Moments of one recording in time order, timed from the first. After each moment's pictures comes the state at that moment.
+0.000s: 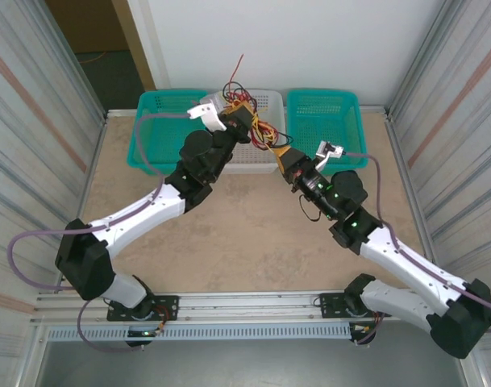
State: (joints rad) left arm -0.74 1.48 1.19 0.48 -0.32 -0.56; right arm 0.70 0.95 0.76 0.34 0.00 1.38
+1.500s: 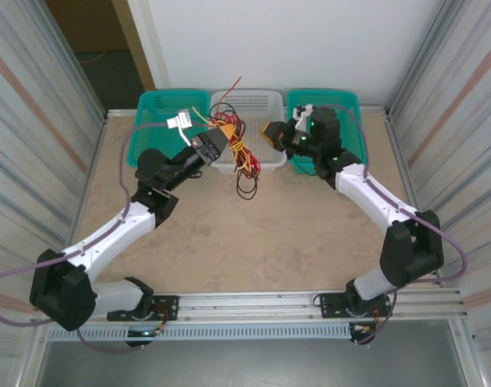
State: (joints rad) left arm -0.55 1.25 0.90 0.74 0.40 -1.06; right arm 0.41 1.52 1.18 0.12 -0.53 1.25
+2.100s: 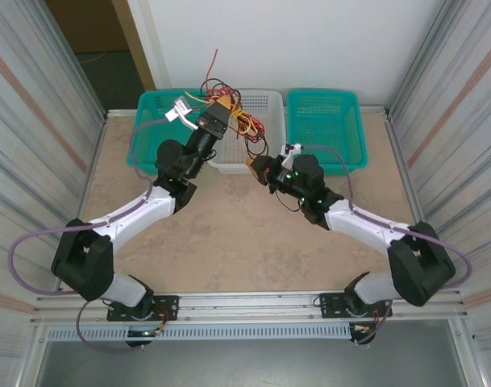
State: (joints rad) left arm -0.59 1.45 1.02 0.90 -0.12 -0.94; right arm 0.68 1.30 0.78 0.43 -0.20 1.45
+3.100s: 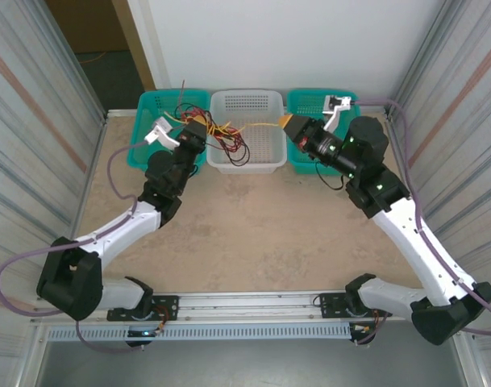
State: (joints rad) left arm -0.50 1.31 0.80 0.72 -0.17 -0.97; right arm 0.45 1.13 1.32 -0.20 -0.34 1.06
